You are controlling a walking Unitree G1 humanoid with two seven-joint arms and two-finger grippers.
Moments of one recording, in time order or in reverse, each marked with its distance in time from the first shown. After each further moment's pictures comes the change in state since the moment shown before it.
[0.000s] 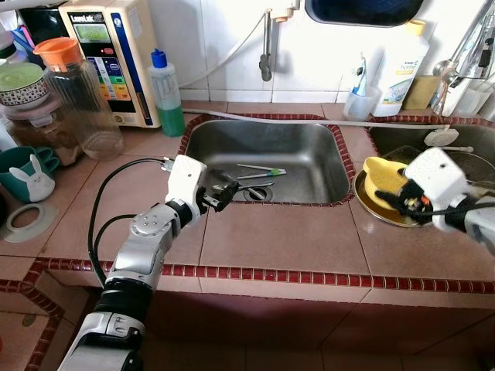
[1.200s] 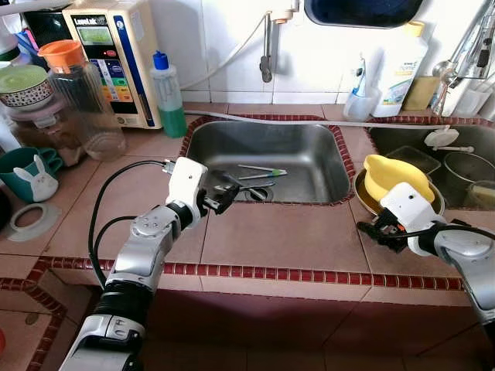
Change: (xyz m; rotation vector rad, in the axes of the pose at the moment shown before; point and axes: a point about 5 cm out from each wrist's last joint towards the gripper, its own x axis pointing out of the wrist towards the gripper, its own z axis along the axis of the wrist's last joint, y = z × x) left arm -0.001 -0.002 -0.002 -0.006 0.015 -0.006; right arm 0.031 0.022 -0.036 0.012 0.071 0.013
